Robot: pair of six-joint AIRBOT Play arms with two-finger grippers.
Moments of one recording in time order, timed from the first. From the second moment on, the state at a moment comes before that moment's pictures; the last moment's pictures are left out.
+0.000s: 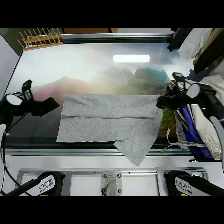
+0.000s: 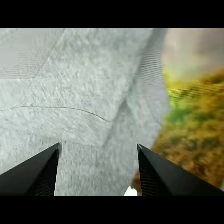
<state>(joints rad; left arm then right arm) 0.30 -1.24 0.93 1.14 -0.96 -1.43 -0.03 -1.25 1.08 -1.34 1.06 1.53</state>
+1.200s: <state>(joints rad) 0.40 -1.01 0.32 0.95 -0.84 -1.66 -0.09 -0.95 1.04 -1.31 1.12 1.54</state>
